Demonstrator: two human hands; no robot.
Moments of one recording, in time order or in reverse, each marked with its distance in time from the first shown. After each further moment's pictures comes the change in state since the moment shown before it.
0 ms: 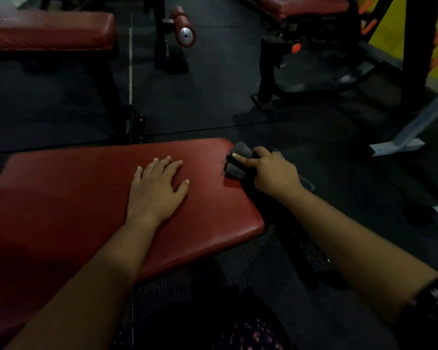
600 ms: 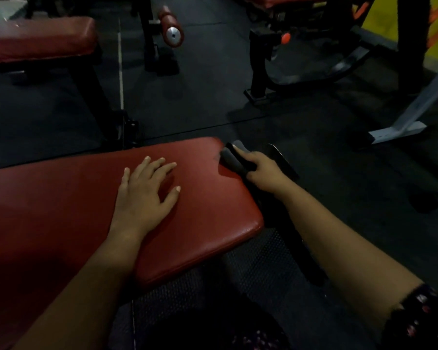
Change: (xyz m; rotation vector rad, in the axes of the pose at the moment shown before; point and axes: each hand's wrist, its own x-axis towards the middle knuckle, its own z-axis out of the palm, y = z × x) left_hand -0.002 -0.003 -0.001 -0.066 0.056 0.129; right_hand 0.024 0.028 0.049 0.715 -0.062 0.110
